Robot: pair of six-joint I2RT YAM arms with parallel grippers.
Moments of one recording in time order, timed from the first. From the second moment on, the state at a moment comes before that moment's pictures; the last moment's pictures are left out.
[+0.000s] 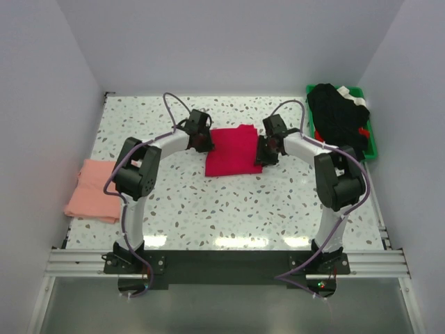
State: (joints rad) left arm -0.43 2.13 1.47 -0.26 0.05 -0.62; right arm 0.35 1.92 1.30 -0.49 -0.07 0.49
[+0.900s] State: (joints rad) left arm 0.13 1.82 1.49 -0.82 -0.15 -0.88; right arm 0.39 1.56 1.10 -0.46 -0.15 0.56
